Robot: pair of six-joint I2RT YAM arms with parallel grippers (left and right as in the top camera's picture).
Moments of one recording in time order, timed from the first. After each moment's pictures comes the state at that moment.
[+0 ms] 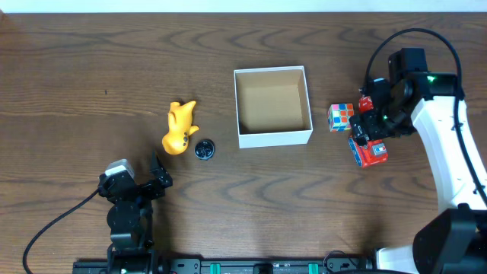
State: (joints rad) left arm 0.02 0.16 0.02 -0.11 -0.17 -0.28; right arm -0.01 1.62 1.38 -1.22 -0.01 -0.25
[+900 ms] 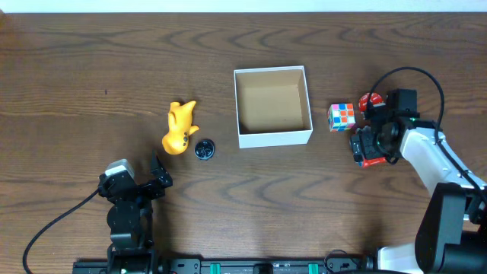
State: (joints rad) left arm 0.02 0.16 0.02 -0.11 -0.17 -0.28; right arm -0.10 1.63 0.90 -0.59 0.05 -0.26
